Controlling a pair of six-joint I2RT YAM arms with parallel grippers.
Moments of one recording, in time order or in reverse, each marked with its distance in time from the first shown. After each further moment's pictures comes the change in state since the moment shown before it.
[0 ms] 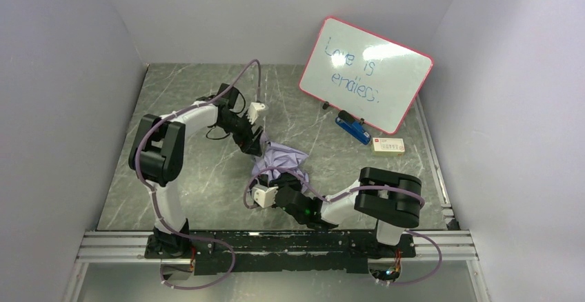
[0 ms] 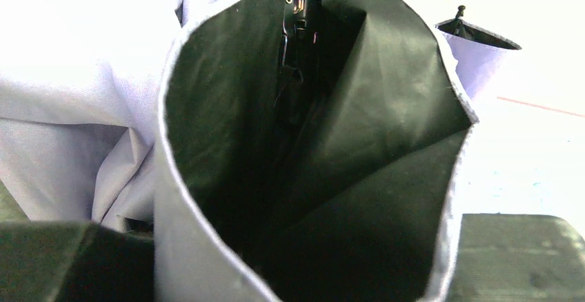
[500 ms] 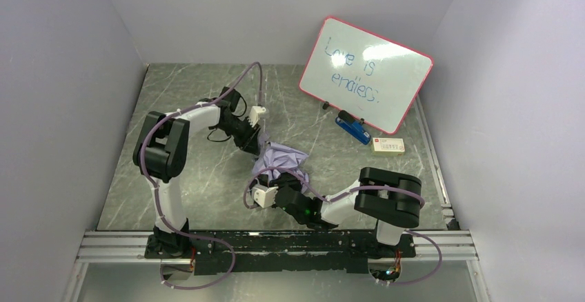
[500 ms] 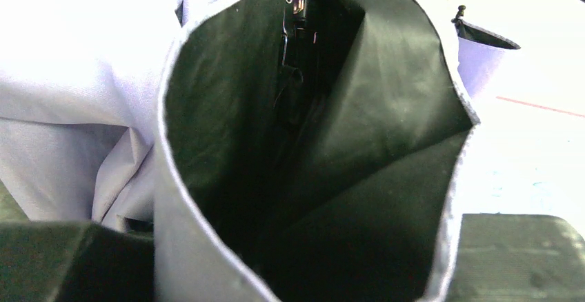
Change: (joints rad) left arm 0.000 0.060 0.003 -0.016 0.036 0.012; right arm 0.001 0.000 0.000 0.000 0.001 0.000
